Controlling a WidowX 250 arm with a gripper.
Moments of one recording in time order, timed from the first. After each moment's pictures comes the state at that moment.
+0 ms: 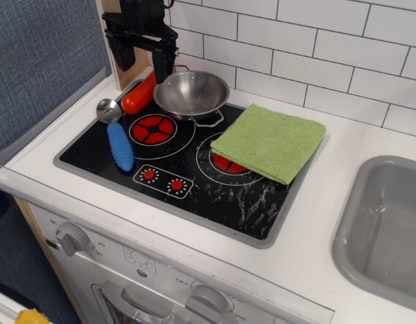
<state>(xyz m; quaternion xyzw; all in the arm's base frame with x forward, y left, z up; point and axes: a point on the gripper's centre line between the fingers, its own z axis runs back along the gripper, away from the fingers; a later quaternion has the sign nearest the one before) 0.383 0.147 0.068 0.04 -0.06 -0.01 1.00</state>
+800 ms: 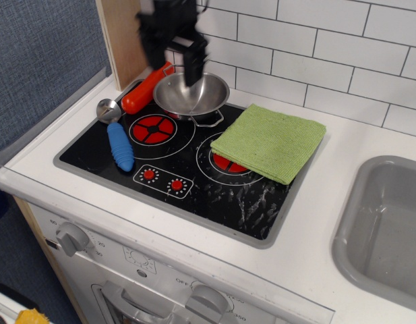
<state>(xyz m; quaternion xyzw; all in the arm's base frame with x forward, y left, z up) 0.394 0.092 0.085 0.05 -0.09 -0.09 0.99</state>
